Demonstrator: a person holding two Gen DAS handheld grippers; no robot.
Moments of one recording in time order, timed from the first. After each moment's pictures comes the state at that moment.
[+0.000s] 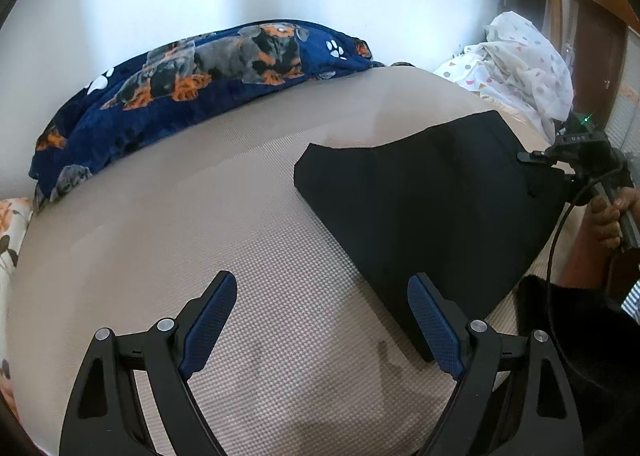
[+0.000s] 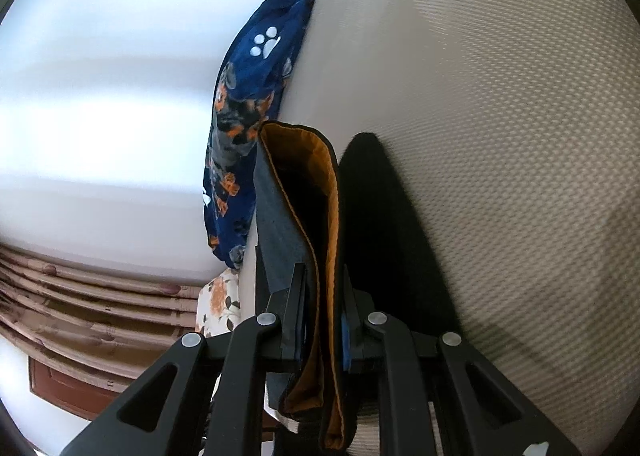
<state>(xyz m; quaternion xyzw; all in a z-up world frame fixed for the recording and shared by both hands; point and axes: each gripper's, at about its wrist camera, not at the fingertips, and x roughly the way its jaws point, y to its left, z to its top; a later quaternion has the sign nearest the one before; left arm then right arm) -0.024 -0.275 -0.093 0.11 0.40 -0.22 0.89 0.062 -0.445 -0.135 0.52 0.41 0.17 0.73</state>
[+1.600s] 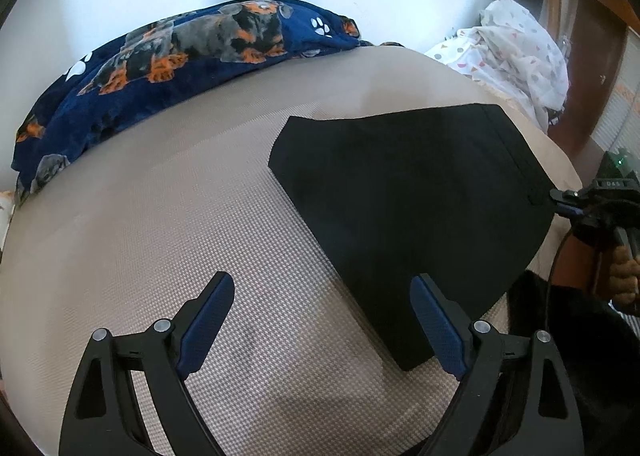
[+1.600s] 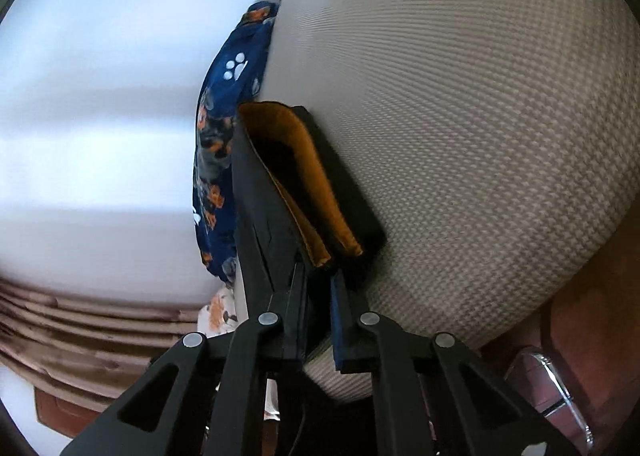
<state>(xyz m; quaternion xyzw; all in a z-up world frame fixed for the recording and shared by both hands) -0.019 -0.299 -0.105 0.11 0.43 -0.23 0.86 -0.028 -0.450 -0.177 0.57 0.38 0.11 0.72</state>
